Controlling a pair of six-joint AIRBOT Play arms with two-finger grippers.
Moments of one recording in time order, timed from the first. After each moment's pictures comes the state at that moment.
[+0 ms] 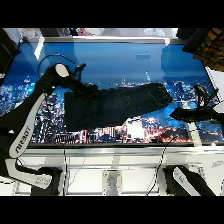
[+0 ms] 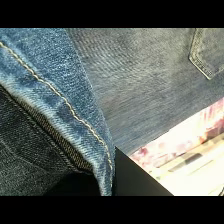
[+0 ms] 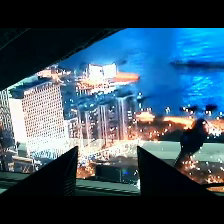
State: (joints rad) left arm -0.30 -1.61 1.47 1.01 -1.24 -1.59; right arm -0.37 -0.95 0.79 -1.15 1.21 1.23
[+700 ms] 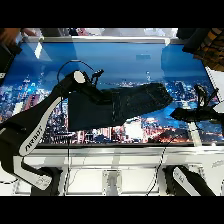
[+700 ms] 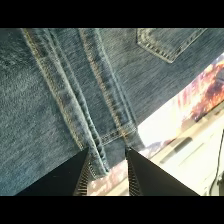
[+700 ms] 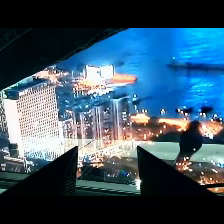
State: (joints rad) left arm -0.43 -1.67 1.47 0.91 -1.16 -1.48; right arm -0.37 -0.95 0.79 -1.15 1.21 1.23
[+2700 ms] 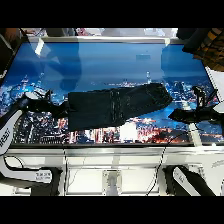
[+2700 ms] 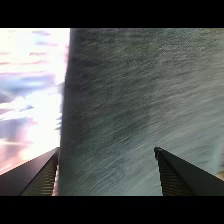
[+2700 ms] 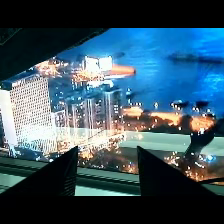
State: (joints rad) left arm 0.19 -1.54 0.96 0.85 -1.09 -1.22; right arm -0.37 -0.95 0.79 -1.12 1.26 1.22
